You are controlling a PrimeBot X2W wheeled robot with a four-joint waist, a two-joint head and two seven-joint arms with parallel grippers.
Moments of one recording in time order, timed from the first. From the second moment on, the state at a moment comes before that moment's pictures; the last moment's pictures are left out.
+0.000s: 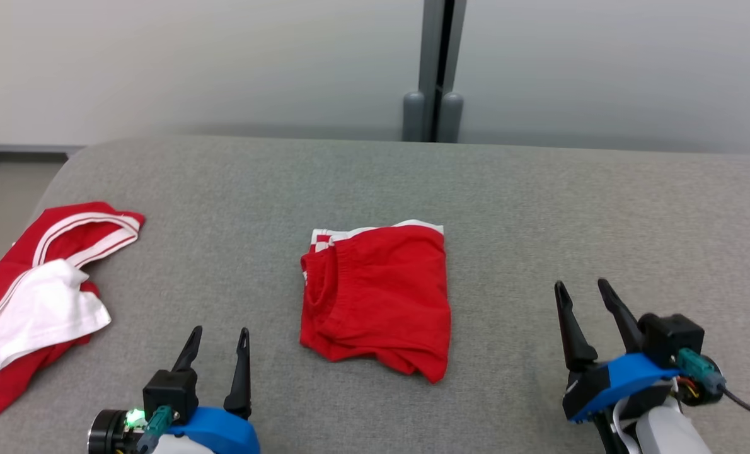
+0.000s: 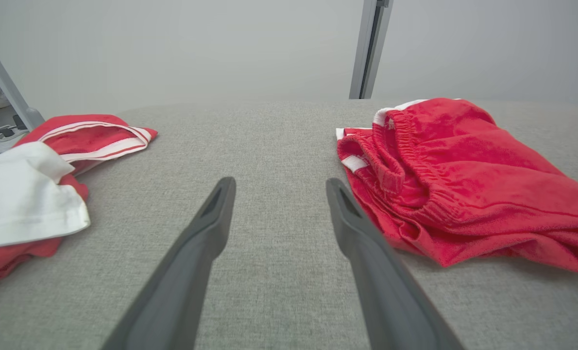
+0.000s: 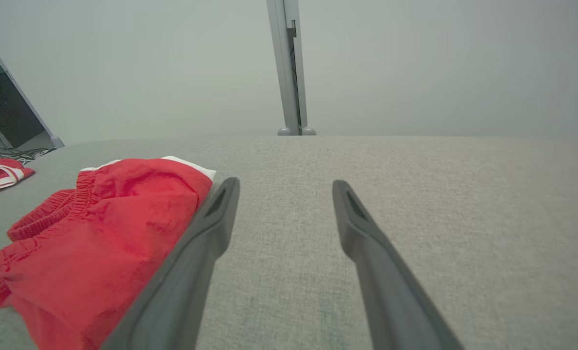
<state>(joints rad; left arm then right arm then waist) -0.12 0.09 -0.15 0.50 -0.13 -0.06 -0.26 -0.26 -0.05 0.02 0.52 0.16 0.13 -0.26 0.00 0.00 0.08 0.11</state>
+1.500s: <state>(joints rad) -0.12 0.08 -0.06 0.50 -0.07 -0.11 -0.26 -0.44 -0.05 0.14 0.77 0.11 0.13 -0.26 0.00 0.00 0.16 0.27</state>
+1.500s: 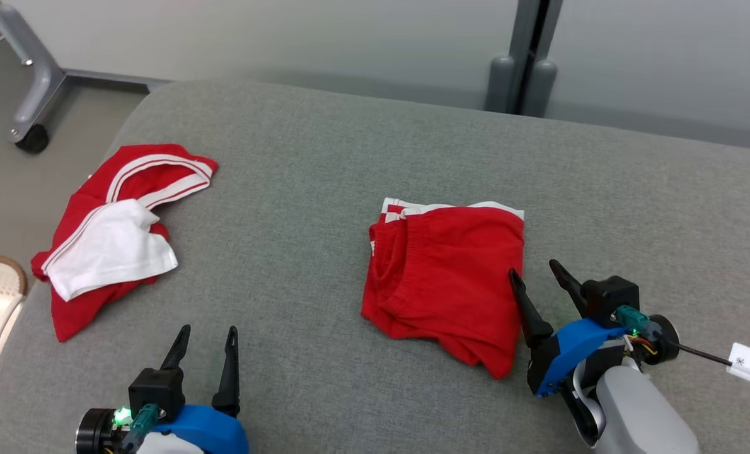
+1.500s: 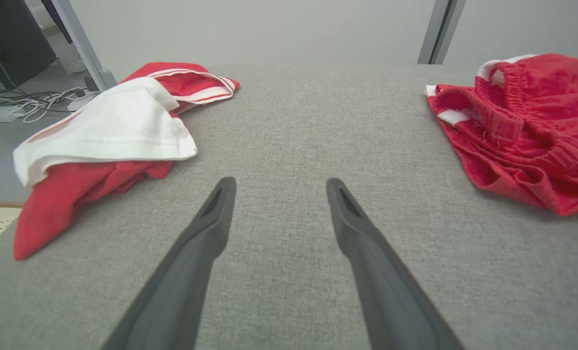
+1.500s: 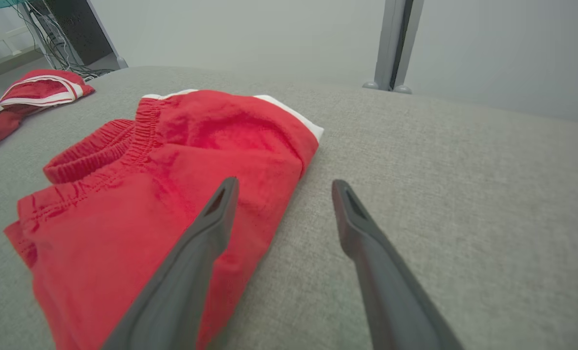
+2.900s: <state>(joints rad) -0.14 0.09 -0.12 0.44 -0.05 -0.13 -0.26 -0.38 -0.05 0.20 0.70 0.08 0.13 -0.26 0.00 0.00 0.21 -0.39</state>
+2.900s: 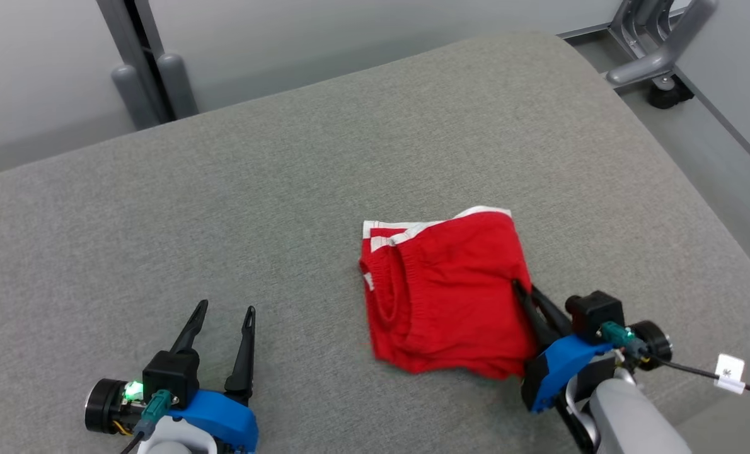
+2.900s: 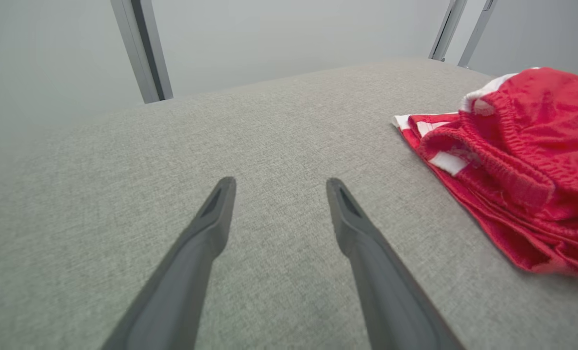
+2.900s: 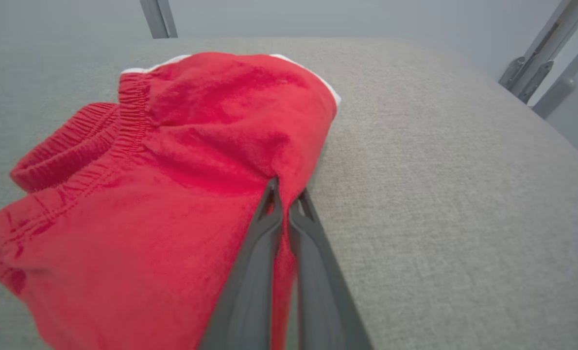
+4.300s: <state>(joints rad) -0.21 0.20 -0.14 0.38 -0.16 -0.13 -0.27 -0.70 -0.29 -0.74 0.73 -0.67 0.13 -0.21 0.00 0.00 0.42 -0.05</state>
